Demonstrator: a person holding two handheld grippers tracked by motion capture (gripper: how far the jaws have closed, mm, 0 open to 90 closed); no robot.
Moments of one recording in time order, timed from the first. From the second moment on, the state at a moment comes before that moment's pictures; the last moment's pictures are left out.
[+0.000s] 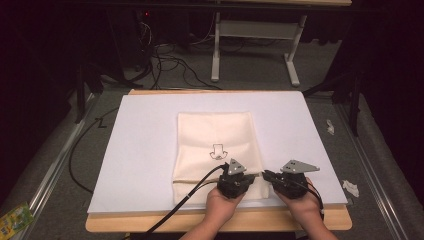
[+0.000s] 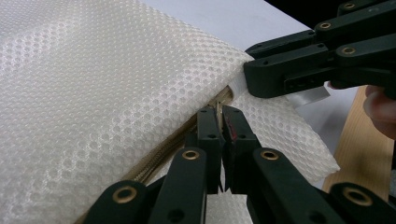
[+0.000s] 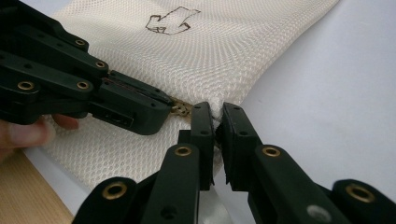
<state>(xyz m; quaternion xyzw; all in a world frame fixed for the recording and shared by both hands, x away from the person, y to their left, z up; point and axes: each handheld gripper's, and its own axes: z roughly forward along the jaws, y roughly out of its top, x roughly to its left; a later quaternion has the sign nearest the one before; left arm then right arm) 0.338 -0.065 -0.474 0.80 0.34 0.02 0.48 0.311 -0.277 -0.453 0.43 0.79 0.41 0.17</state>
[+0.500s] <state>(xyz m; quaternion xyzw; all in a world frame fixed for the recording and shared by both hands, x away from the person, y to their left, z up) 0.337 -0.060 -0.474 0.81 0.33 0.02 0.48 0.310 -0.276 -0.455 0.42 0.79 0.40 0.17</state>
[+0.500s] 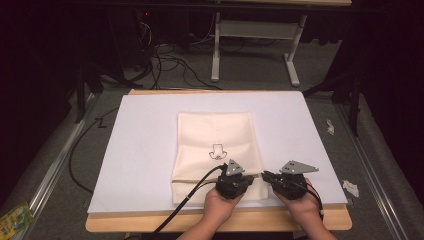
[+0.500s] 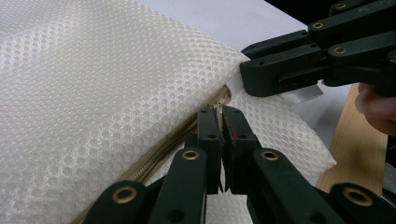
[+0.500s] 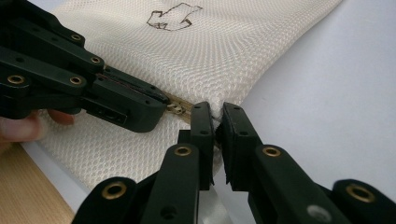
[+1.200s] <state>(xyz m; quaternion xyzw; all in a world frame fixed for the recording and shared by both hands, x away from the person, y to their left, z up) 0.338 0.001 -0.472 0.81 0.36 0.05 0.46 0.309 -0.288 -0.453 0.44 0.78 0.41 0.18</state>
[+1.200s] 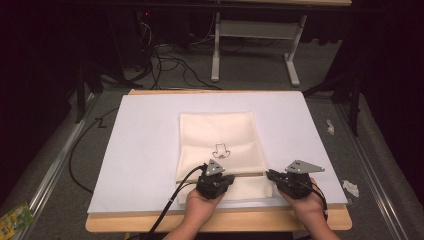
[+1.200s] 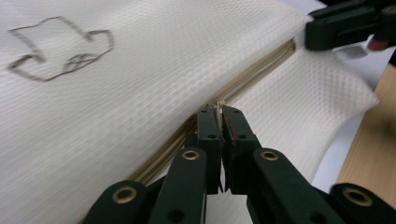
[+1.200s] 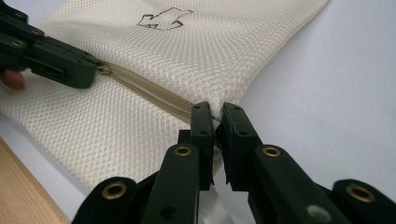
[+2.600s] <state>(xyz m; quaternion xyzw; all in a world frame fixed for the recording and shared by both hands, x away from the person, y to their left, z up) 0.346 0.179 -0.458 0.77 0.41 0.17 0.45 0.317 -0.344 -0.448 0.50 0.72 0.43 0.22</state>
